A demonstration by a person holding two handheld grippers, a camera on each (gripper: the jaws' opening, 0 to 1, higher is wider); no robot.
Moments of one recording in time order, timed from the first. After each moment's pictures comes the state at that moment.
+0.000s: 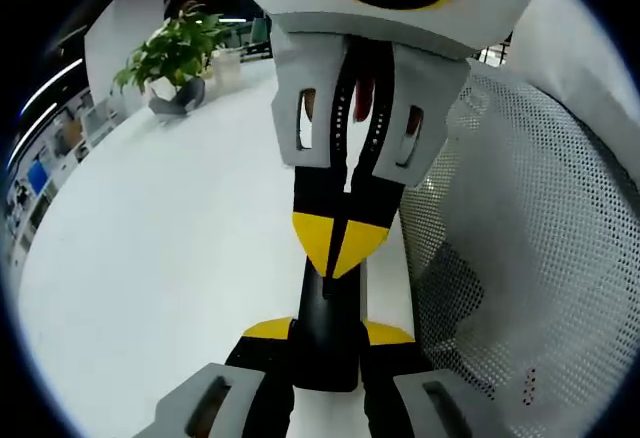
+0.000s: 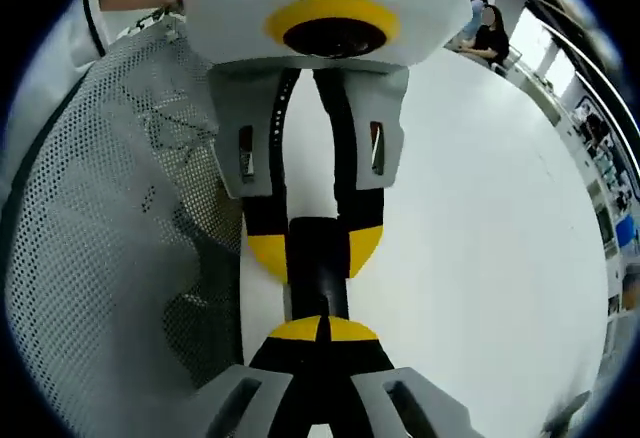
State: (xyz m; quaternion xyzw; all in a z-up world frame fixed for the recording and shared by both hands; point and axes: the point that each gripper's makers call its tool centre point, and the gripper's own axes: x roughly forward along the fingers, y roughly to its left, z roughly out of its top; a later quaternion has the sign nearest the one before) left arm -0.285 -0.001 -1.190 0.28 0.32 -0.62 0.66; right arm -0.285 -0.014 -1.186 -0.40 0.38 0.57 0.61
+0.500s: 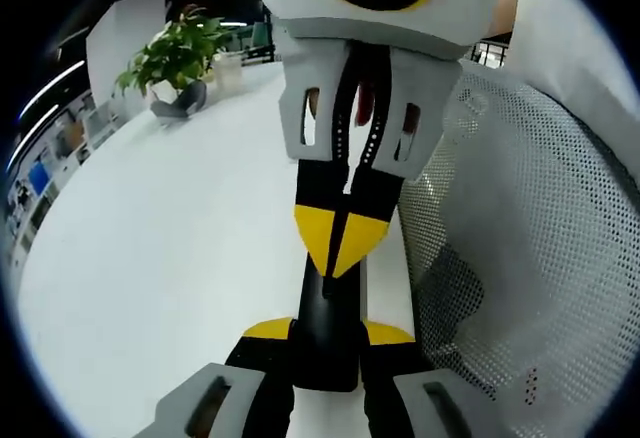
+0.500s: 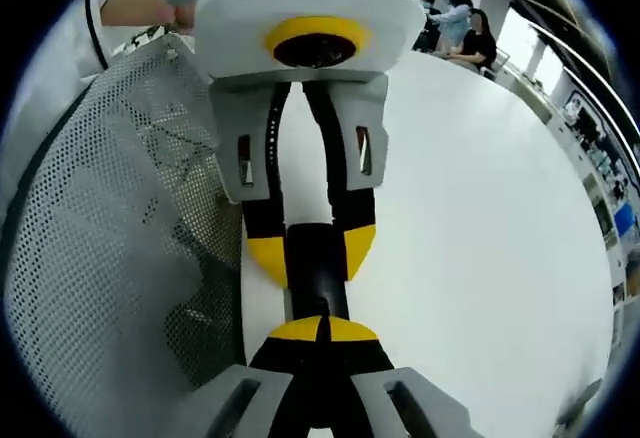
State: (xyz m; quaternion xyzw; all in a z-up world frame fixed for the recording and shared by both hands) left arm -0.285 -0.001 -1.190 0.27 0.31 -0.62 0.67; right arm -0.287 -0.013 -1.181 -0.37 0.36 0.58 0.63
